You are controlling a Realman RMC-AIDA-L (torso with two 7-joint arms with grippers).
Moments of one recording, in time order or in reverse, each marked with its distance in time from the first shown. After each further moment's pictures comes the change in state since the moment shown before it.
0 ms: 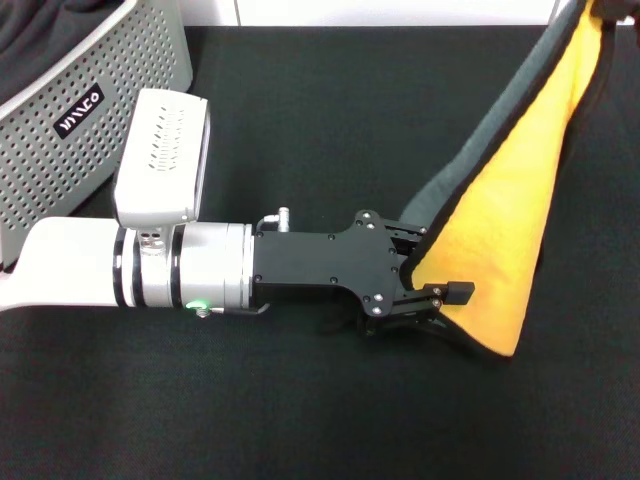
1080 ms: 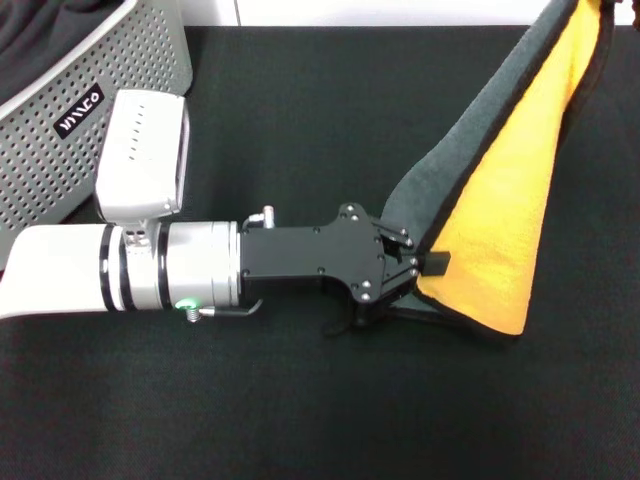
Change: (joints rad) left arm 0.029 0.006 0.009 0.000 -0.044 -0.001 -0.046; right arm 0.017 0.000 0.008 -0.005 0.001 0.010 -0.026
